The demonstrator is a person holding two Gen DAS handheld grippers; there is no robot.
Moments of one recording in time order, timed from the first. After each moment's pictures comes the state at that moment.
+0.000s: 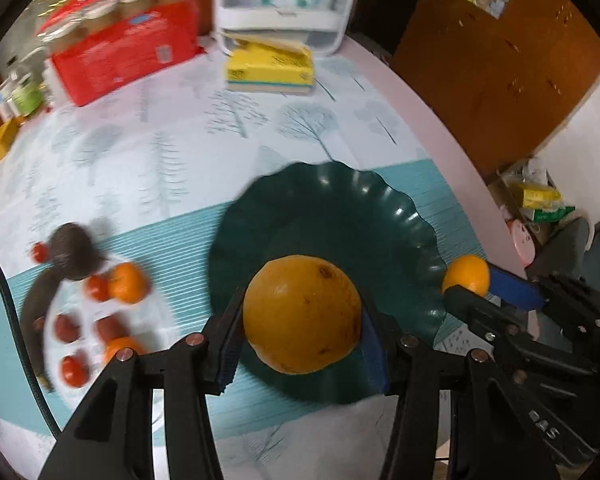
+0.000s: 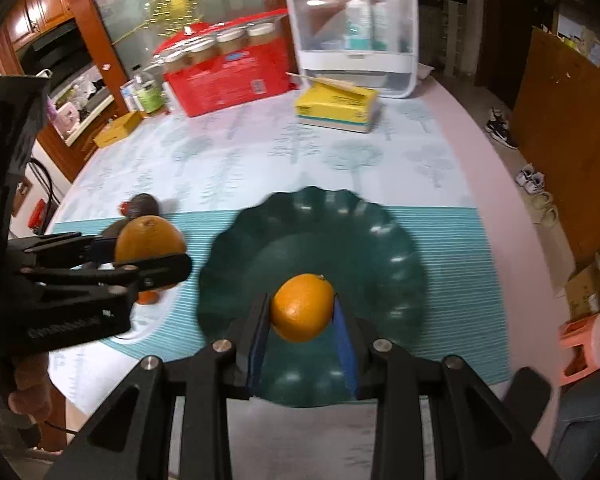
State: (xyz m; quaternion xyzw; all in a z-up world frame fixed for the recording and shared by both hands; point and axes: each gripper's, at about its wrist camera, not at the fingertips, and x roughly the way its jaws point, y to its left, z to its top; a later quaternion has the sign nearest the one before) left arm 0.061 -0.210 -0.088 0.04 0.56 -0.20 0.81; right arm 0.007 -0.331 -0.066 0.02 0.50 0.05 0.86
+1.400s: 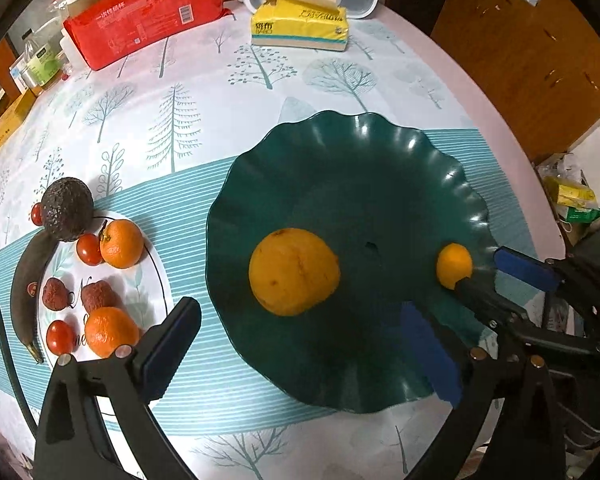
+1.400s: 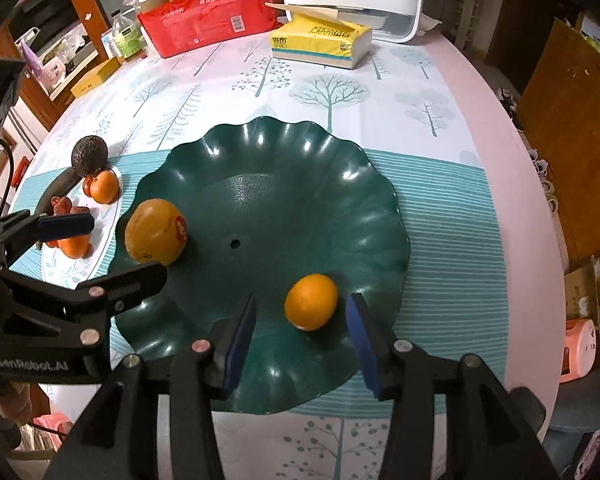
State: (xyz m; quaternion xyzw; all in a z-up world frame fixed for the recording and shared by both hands) left arm 0.061 -0.198 -0.134 0.04 0.58 -0.14 0.80; right arm 0.026 -0.346 -0.130 -0.02 0.56 0.06 0.82
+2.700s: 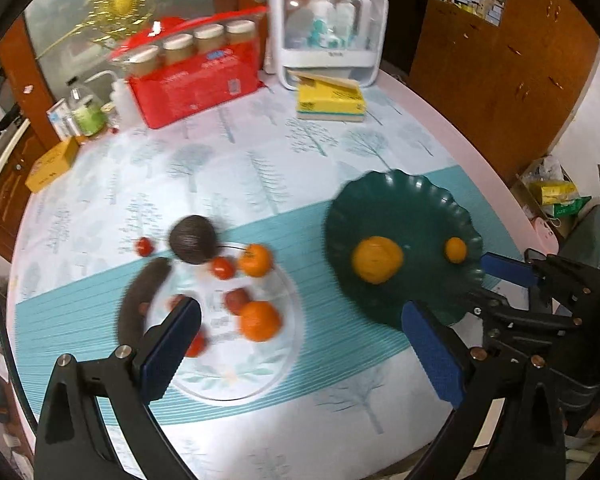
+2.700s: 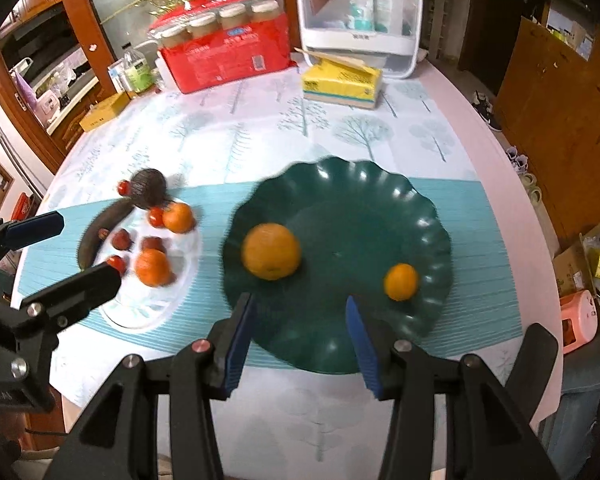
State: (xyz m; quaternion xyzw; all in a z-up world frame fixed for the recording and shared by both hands) left arm 0.019 -0.065 -0.025 0.07 0.49 -0.17 0.85; right arm -0.012 -0.241 -0.058 0.02 0.52 0.02 0.85
